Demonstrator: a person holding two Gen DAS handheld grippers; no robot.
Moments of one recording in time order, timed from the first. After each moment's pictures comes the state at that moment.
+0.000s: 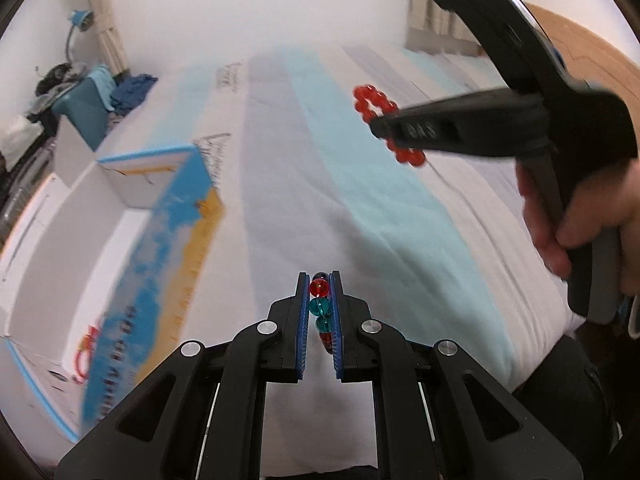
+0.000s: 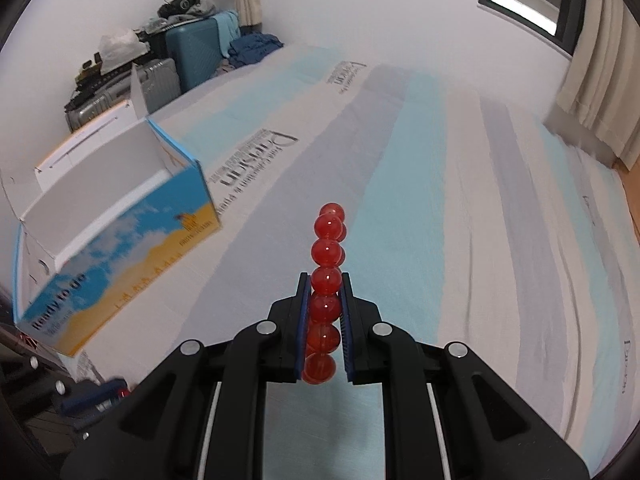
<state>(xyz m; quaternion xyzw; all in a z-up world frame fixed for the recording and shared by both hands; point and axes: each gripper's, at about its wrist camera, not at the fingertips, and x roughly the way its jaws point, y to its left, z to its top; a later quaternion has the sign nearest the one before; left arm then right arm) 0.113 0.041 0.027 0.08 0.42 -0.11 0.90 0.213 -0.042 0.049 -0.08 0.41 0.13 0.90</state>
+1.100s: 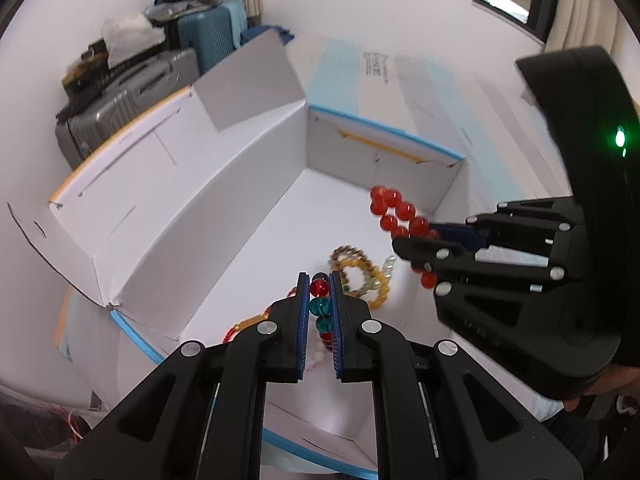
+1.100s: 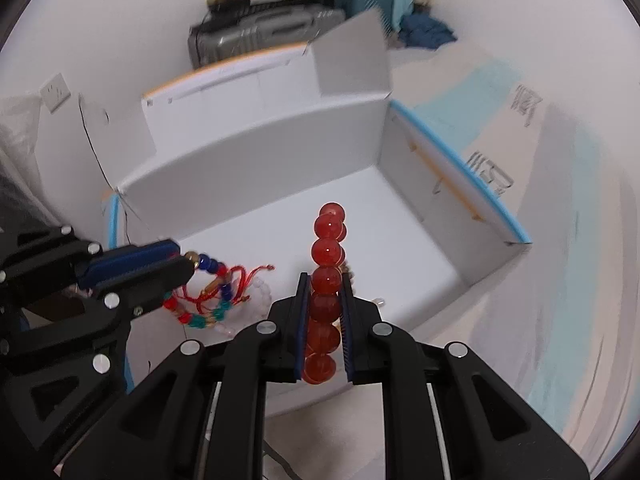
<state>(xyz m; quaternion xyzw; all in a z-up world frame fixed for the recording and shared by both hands) 0.133 0.296 0.047 -0.03 0.46 0.03 0.89 0.207 0.238 0.029 -0.18 0.47 0.30 0.81</state>
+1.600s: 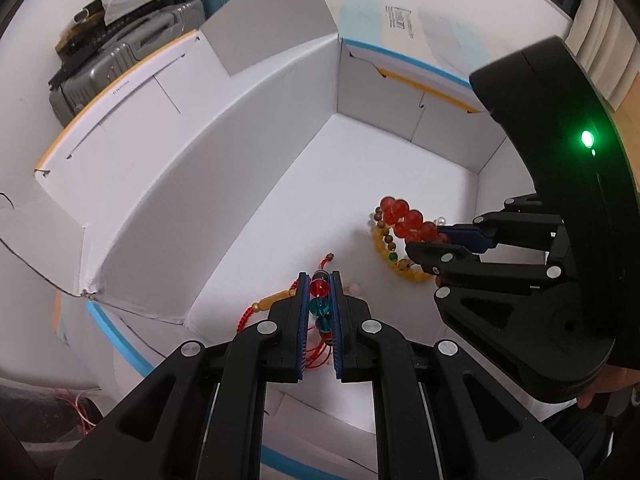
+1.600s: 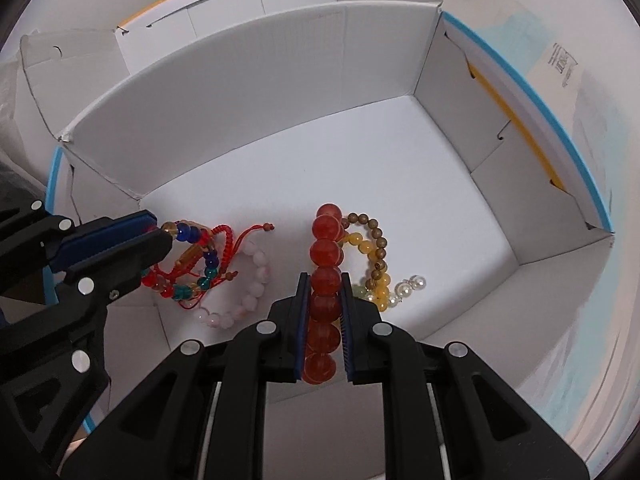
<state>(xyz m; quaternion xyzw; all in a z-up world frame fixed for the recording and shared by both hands) 0.157 0.319 -0.007 -0.03 0.53 0.04 0.85 0.230 0.272 -0.034 -0.21 0.55 0.29 0.76</state>
